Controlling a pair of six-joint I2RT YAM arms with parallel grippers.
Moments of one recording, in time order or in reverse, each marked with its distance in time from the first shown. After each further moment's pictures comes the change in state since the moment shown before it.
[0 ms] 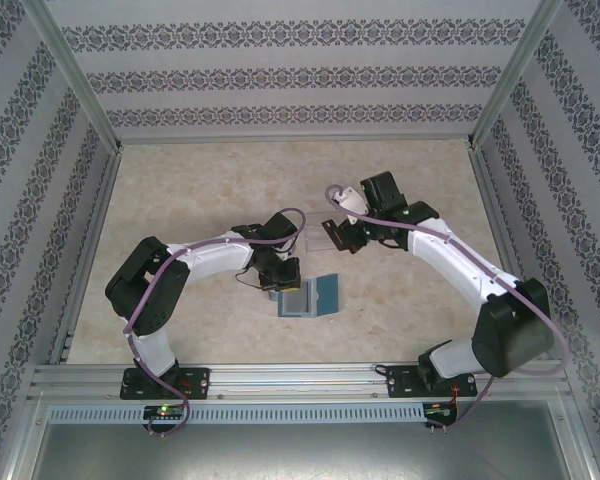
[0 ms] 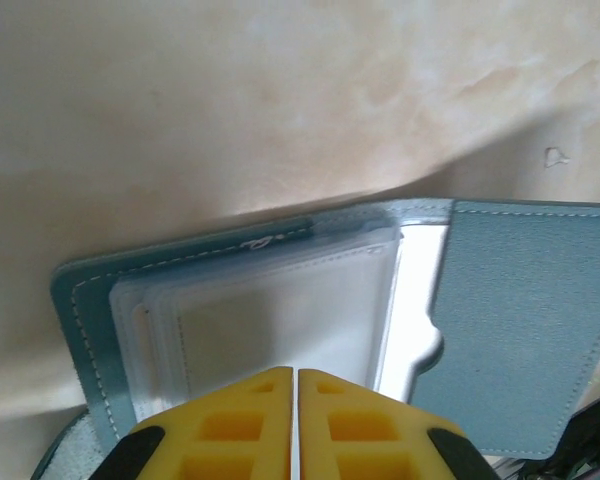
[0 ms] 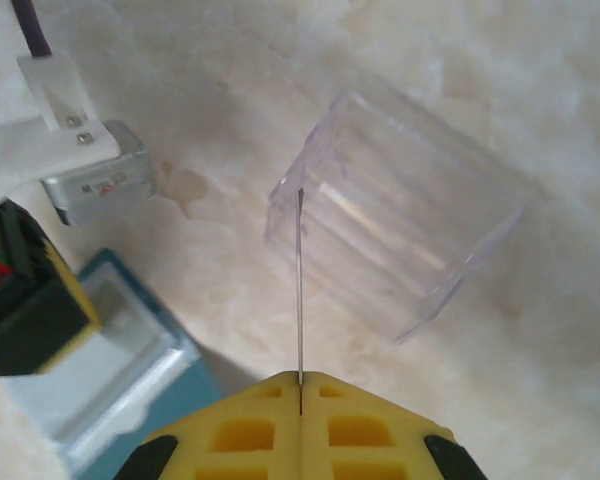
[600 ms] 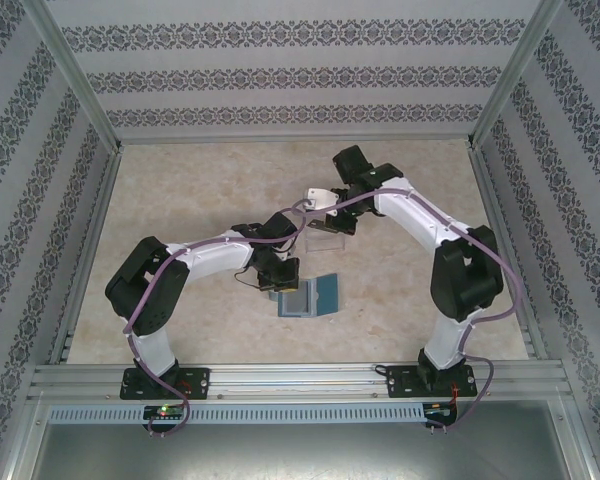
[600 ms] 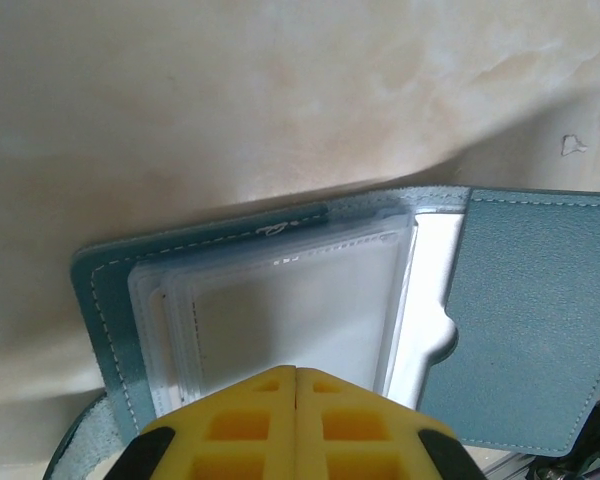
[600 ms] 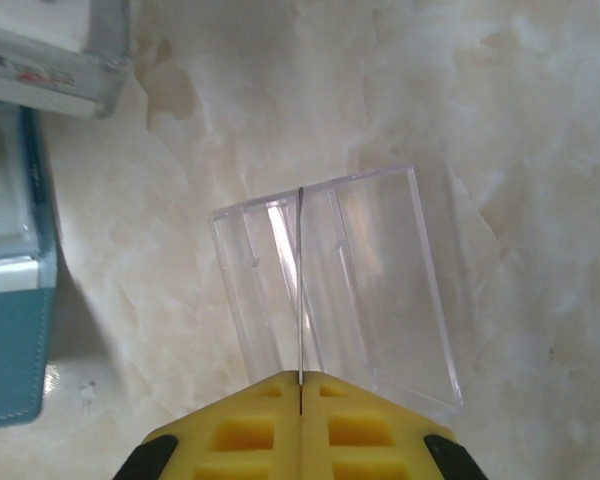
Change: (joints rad) left arm 0.002 0.000 0.006 -0.035 -0.004 0.019; right arm 0.015 0.380 0.397 -0.256 0.029 -0.705
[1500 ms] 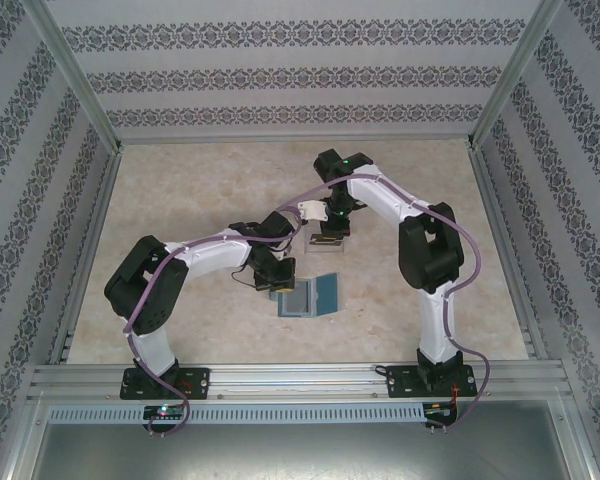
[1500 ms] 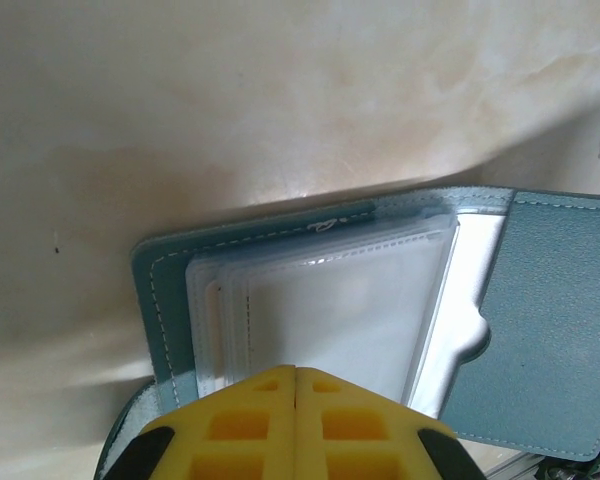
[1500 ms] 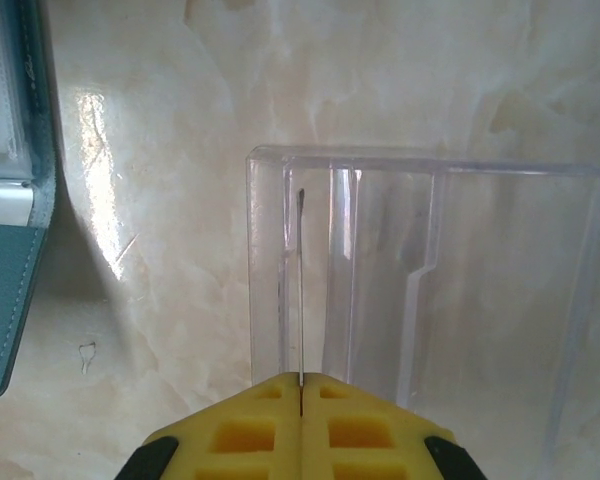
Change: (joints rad) left arm 0.026 0.000 -0.001 -0.034 0.000 0.015; right arm 0.035 0.286 0.262 -0.276 0.057 -0.121
